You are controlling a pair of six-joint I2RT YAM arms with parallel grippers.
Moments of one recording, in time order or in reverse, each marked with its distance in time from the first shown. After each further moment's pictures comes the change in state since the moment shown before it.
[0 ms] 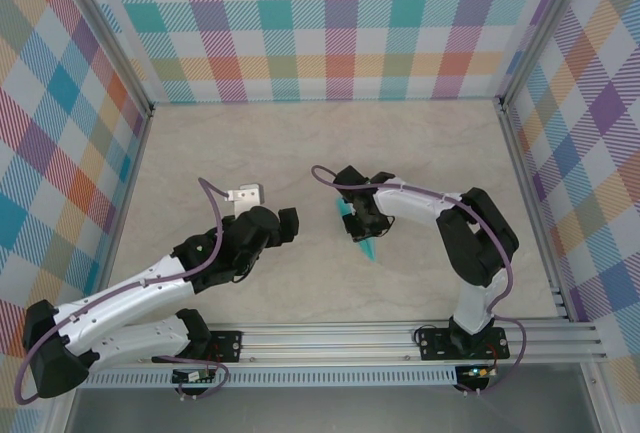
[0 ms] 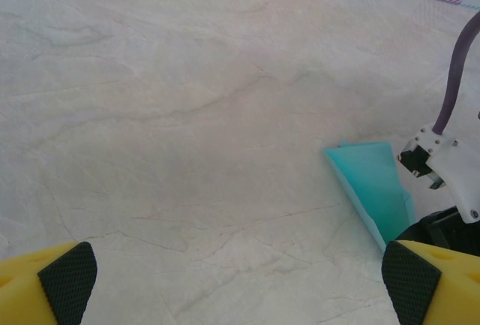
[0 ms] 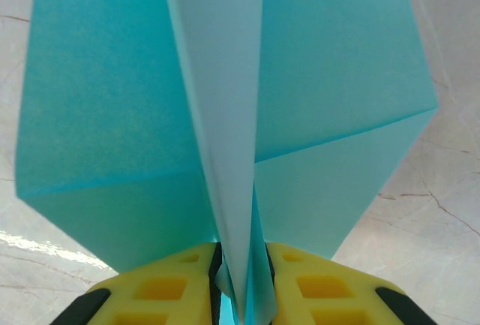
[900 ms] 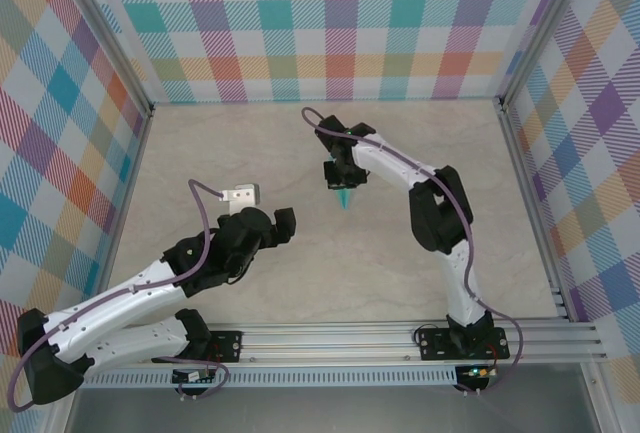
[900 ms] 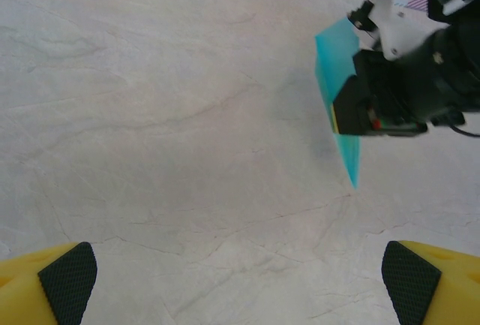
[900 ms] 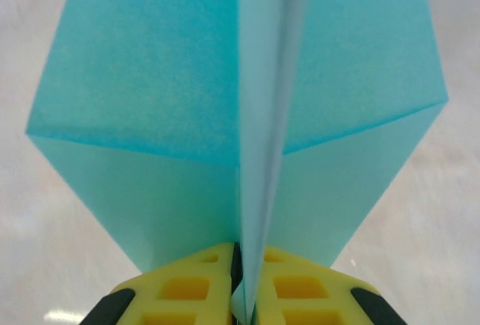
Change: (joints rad) left arm 0.000 -0.067 0.000 -0.015 0.014 0.034; right arm -0.077 0.409 0.756 -0.243 0.056 0.145
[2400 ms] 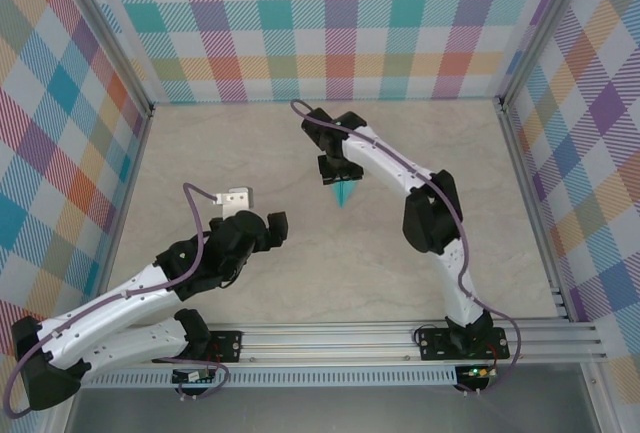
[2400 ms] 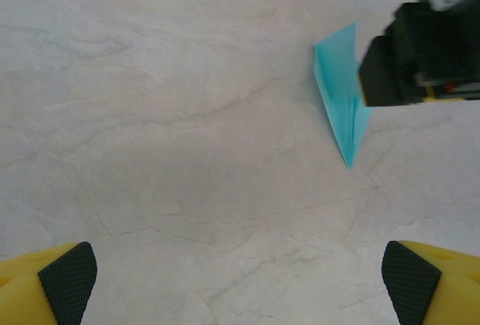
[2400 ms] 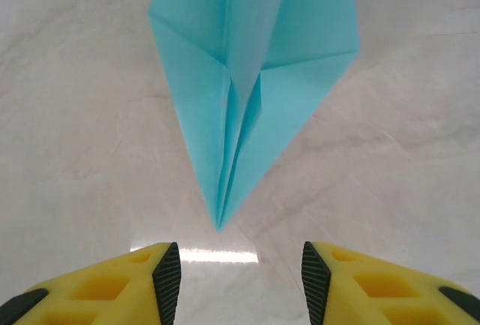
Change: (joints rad) left arm 0.023 -0.042 -0.012 -0.068 -0.034 0.023; right arm 0.052 -0.035 0.141 -0.205 0.138 0.012
